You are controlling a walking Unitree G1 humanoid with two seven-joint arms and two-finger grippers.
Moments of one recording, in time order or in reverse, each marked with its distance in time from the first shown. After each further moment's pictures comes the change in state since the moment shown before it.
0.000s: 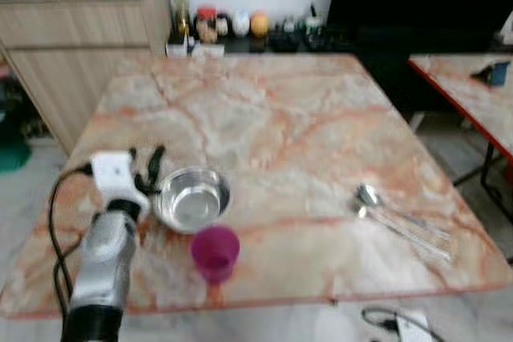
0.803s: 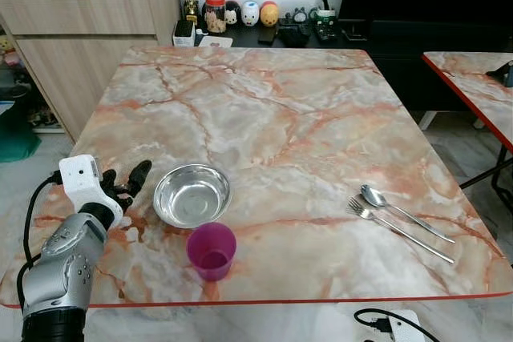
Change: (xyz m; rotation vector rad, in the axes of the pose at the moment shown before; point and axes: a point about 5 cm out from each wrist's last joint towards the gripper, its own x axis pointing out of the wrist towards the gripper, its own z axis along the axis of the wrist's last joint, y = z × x) left arm -0.010 0.027 0.003 -0.183 0.280 0.021; right arm 0.000 0.001 -0.003 -0.049 0.018 0.012
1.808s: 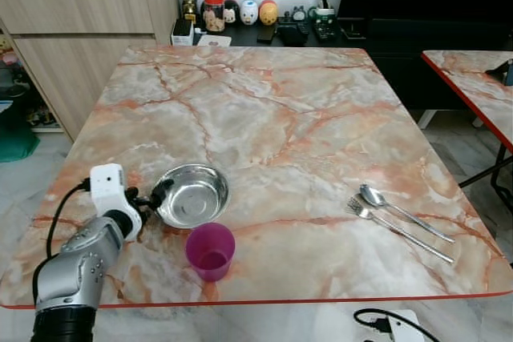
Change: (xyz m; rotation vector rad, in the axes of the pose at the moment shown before) left arm 0.003 -0.022 -0.021 0.020 0.183 -0.090; right arm 0.000 0.000 0.000 -0.002 0.004 0.004
